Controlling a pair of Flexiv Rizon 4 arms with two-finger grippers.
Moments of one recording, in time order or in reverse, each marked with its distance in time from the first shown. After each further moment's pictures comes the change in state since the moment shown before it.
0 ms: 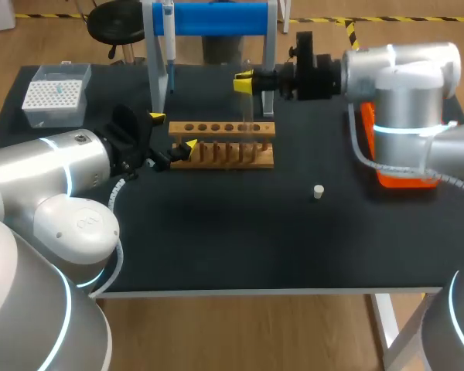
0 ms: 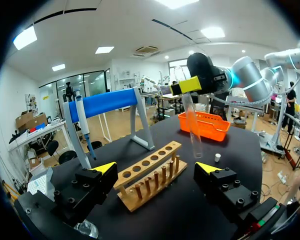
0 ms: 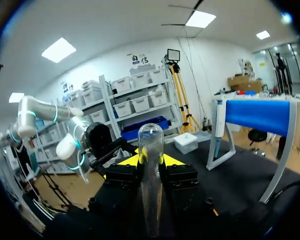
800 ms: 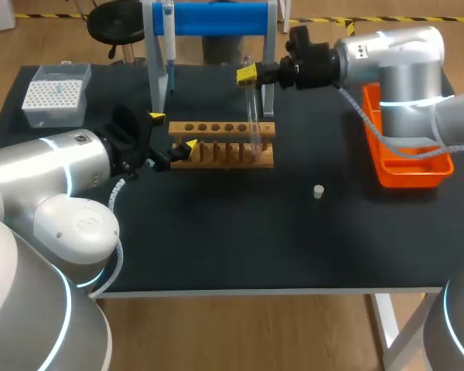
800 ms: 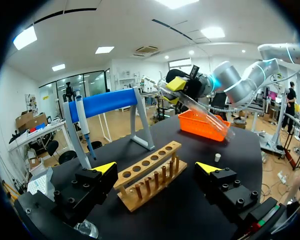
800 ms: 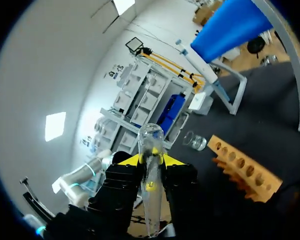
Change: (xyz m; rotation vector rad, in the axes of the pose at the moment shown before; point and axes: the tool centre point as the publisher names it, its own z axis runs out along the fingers) left arm 0.000 0.000 0.000 0.000 0.000 0.000; right arm -0.018 -0.001 -0.001 0.078 0.207 0.770
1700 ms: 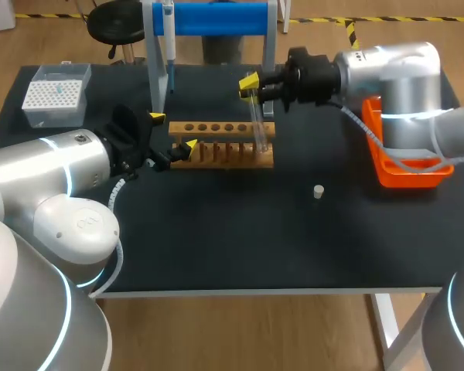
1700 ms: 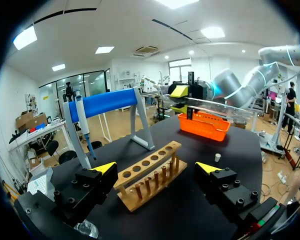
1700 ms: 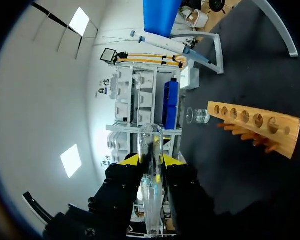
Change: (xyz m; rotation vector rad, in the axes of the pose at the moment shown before) left arm 0.000 0.000 0.000 0.000 0.000 0.000; right arm -0.006 -0.021 -0.002 0.018 0.050 0.403
